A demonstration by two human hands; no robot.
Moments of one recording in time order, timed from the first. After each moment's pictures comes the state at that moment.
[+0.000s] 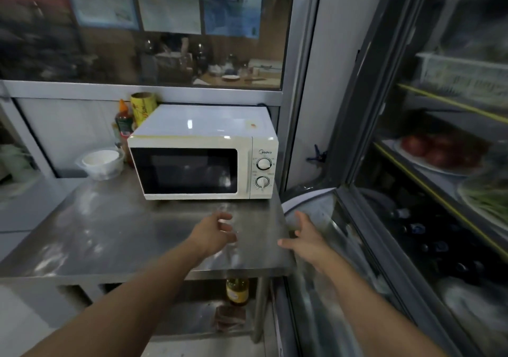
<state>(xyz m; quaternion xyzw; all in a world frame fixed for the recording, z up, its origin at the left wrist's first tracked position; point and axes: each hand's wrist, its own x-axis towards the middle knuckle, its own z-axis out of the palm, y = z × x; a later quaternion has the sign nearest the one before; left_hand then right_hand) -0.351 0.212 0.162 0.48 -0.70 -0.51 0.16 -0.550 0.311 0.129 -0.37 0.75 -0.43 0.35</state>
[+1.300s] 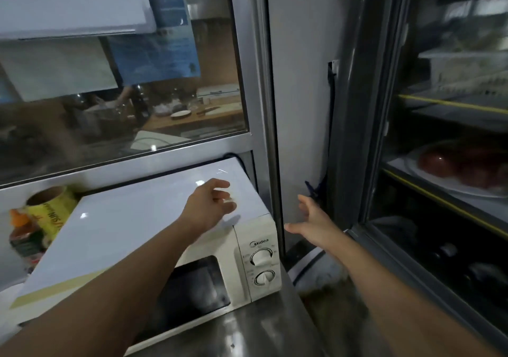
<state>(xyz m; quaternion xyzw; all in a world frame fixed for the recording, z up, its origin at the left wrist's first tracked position) -0.537 -0.064 0.262 0.34 -0.79 -0.45 0.23 -0.711 0.085 0.182 -0.33 0.76 -0.50 0.27</state>
